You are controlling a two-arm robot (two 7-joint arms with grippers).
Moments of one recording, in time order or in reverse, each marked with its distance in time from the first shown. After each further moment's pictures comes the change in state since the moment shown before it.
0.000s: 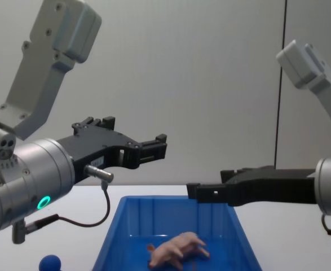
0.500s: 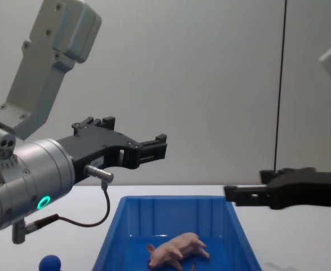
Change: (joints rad) left arm 0.000 0.000 0.000 0.000 0.000 0.000 0.000; right arm -0.055 0.077 0.050 -0.037 0.033 -0.041 -0.017
